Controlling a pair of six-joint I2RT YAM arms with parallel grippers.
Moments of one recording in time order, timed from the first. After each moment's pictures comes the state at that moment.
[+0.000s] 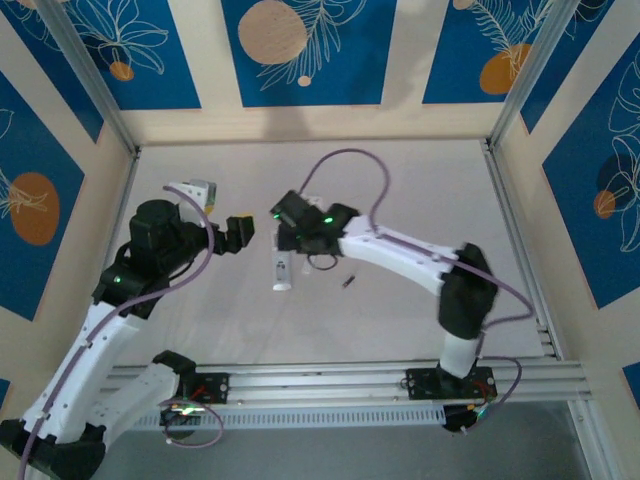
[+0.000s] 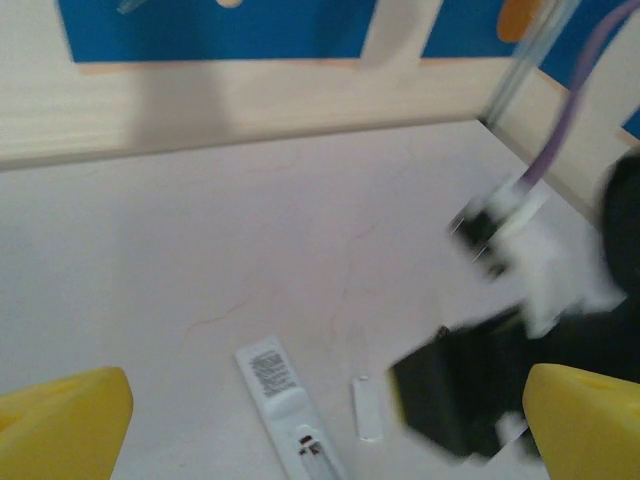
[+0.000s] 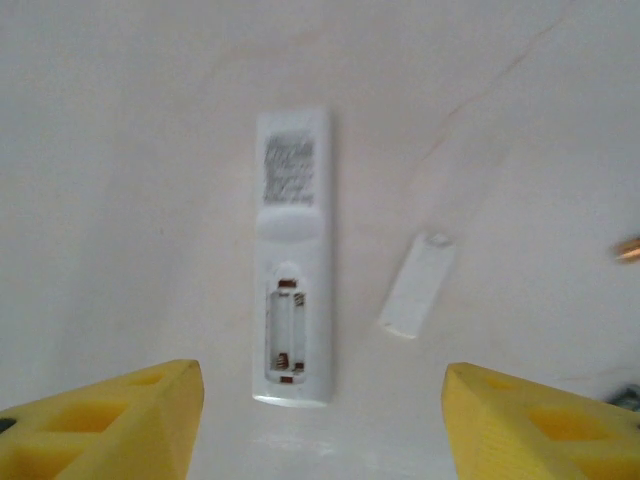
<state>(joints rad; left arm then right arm) -0.40 0.85 0.99 -0.51 0.16 -0.19 0.91 1.72 1.53 -0.80 0.26 0.86</state>
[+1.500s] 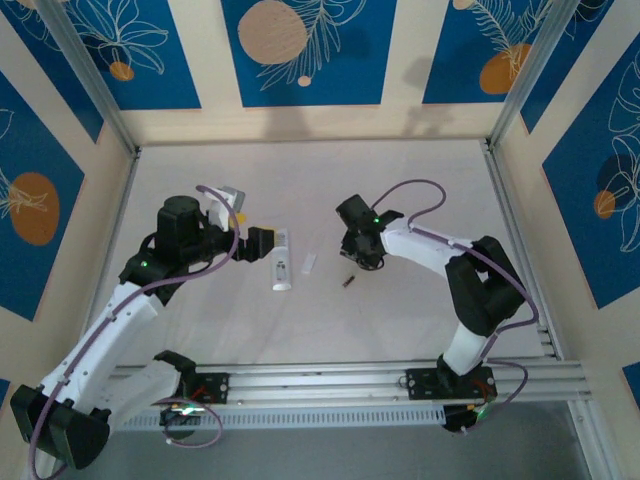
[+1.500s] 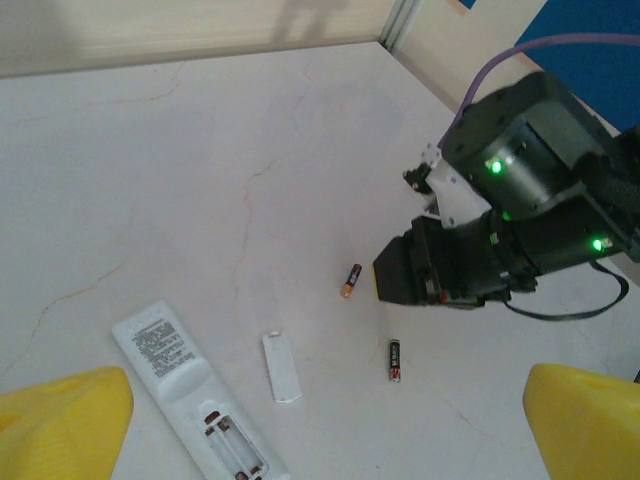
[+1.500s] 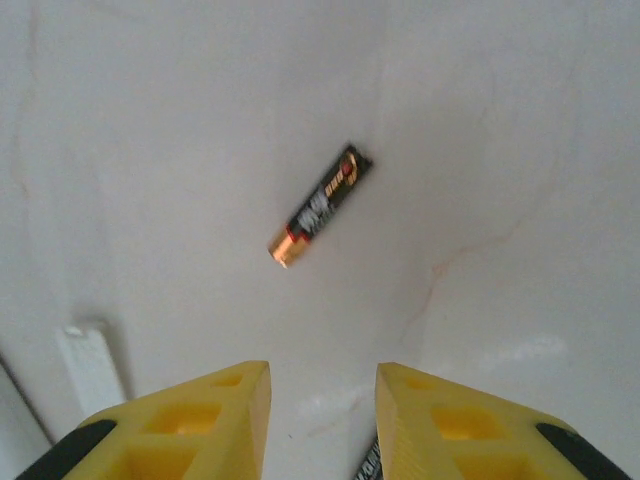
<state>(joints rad) -0.40 0.95 0.92 -0.42 0.39 -0.18 0.60 1.71 1.14 -0.64 0.08 1.04</state>
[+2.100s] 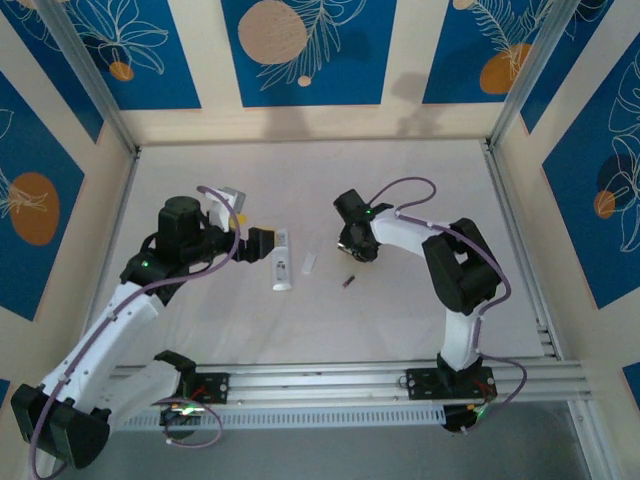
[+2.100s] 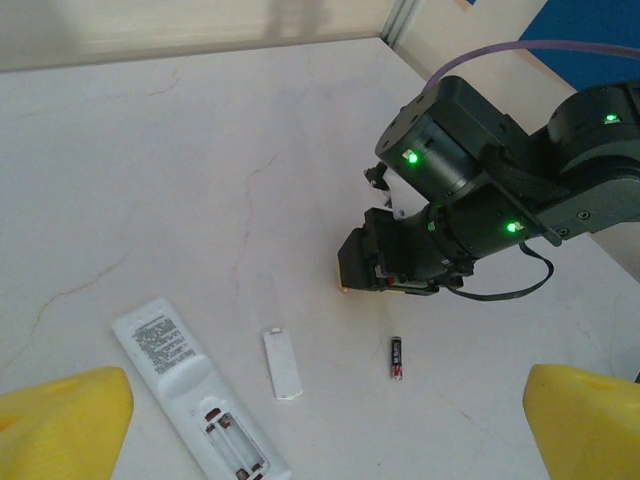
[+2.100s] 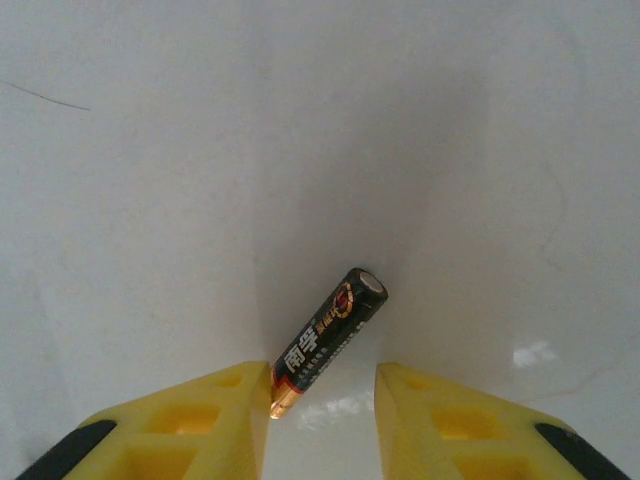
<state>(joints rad) -0.40 0.96 0.91 -0.41 0.39 -0.18 0.56 1.90 1.23 -0.60 0.07 1.03</state>
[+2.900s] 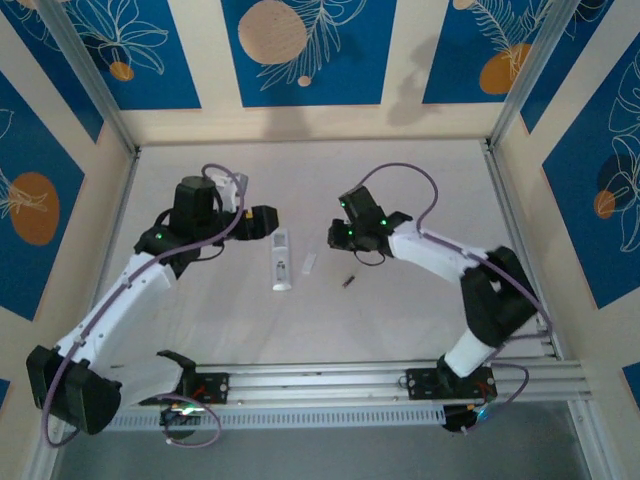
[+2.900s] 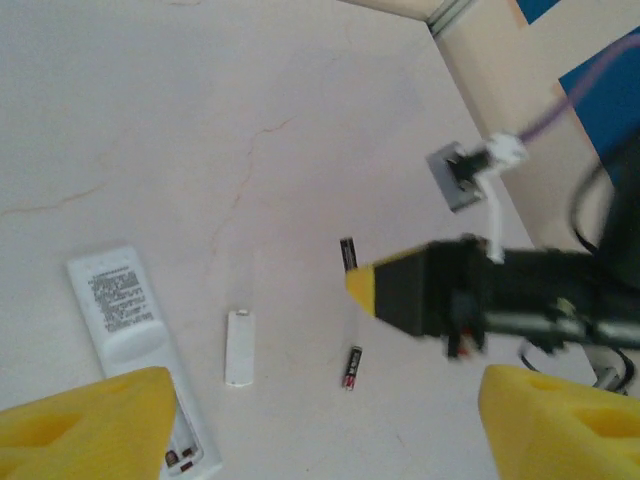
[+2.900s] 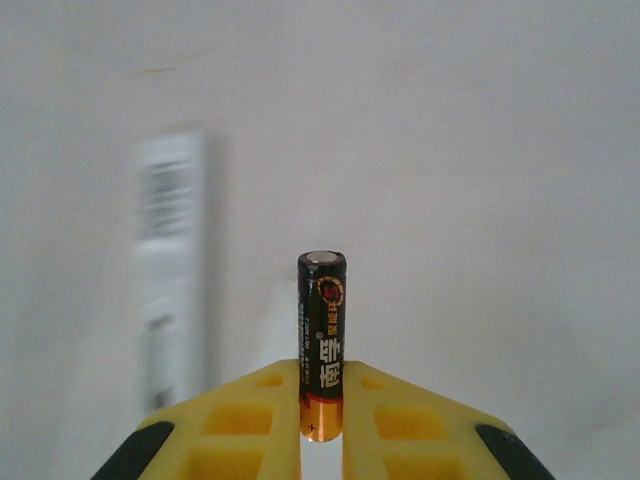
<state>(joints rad) -0.40 1.16 1.07 -0.49 0.39 -0.48 0.65 1.57 1.08 -0.37 -0.11 0.62</state>
